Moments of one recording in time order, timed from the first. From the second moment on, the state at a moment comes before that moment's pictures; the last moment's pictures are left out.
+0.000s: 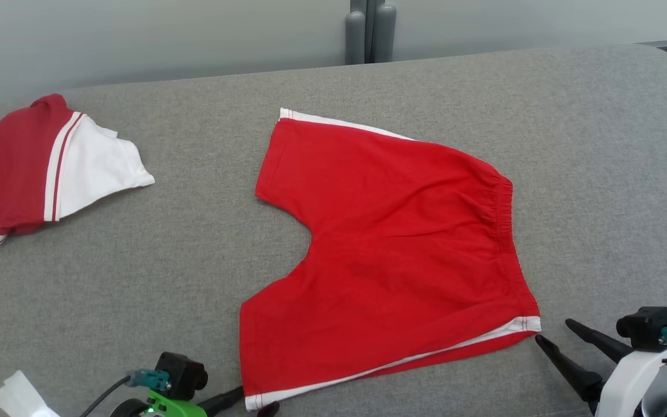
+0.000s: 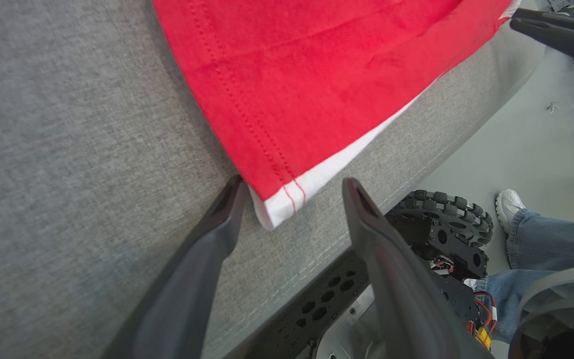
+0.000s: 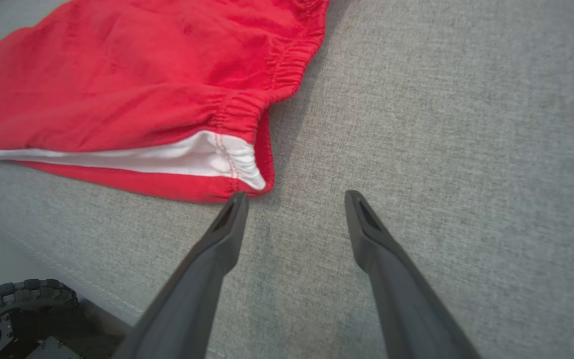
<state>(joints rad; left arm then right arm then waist) -0.21 0.53 -1.03 0.15 -1.04 -0.11 0.03 -0.13 -0.67 0.89 0.37 0.84 0.13 -0.25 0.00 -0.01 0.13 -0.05</state>
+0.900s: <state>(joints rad) -0.22 0.48 -0.77 0.04 -0.96 0.10 -0.26 -0.14 -0.59 0.46 0.23 0.72 0.01 -0.25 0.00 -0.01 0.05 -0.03</state>
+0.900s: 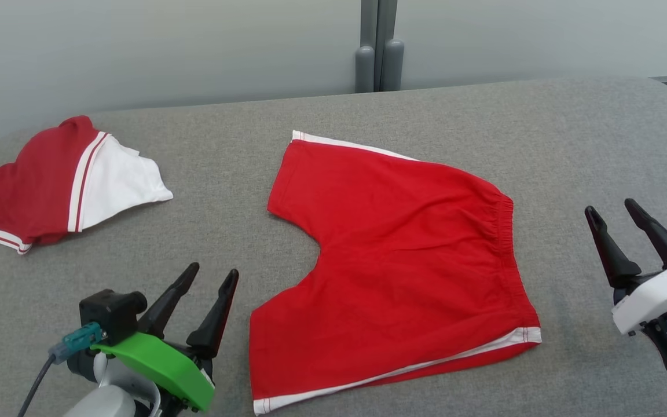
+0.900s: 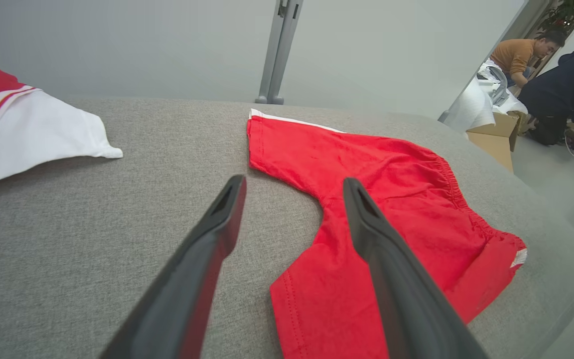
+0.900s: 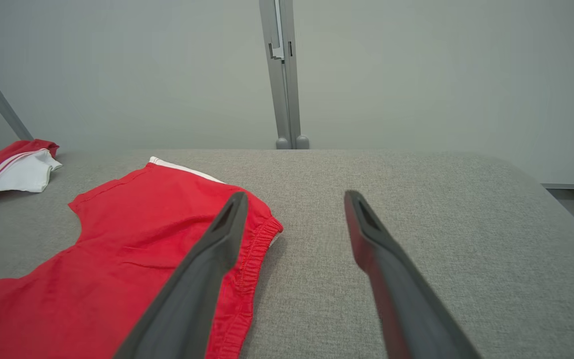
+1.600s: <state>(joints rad) -0.12 0.28 -0.45 0.19 -0.78 0.12 -0.26 -0.14 -0.39 0.39 0.16 0.61 -0.11 -0.25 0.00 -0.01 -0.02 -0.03</state>
